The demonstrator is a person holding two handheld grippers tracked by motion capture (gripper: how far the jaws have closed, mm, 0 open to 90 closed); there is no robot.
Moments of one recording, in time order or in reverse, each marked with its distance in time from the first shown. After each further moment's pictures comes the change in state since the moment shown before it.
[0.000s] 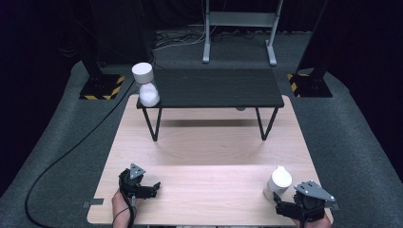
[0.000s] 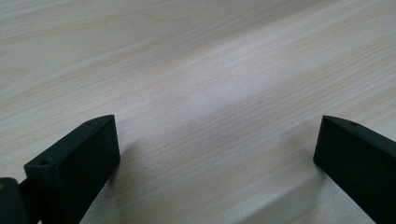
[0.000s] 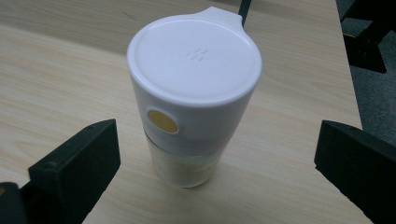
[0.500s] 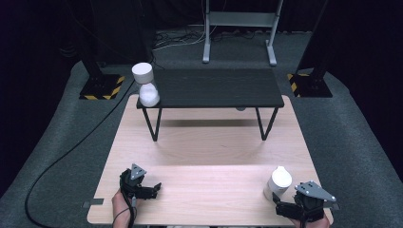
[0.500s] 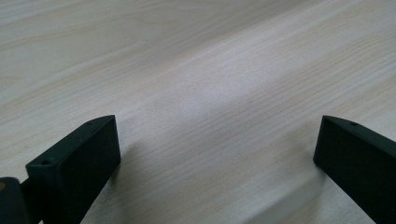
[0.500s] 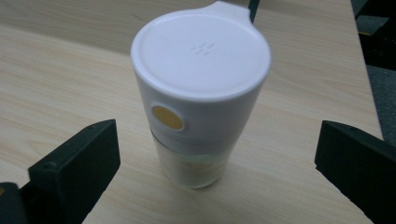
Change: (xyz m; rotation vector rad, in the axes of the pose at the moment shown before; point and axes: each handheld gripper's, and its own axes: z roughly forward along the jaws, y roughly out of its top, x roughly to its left) left arm -0.002 -0.001 0.000 -0.009 -0.009 0.037; right arm -0.007 -0.005 0.006 -0.009 0.041 0.016
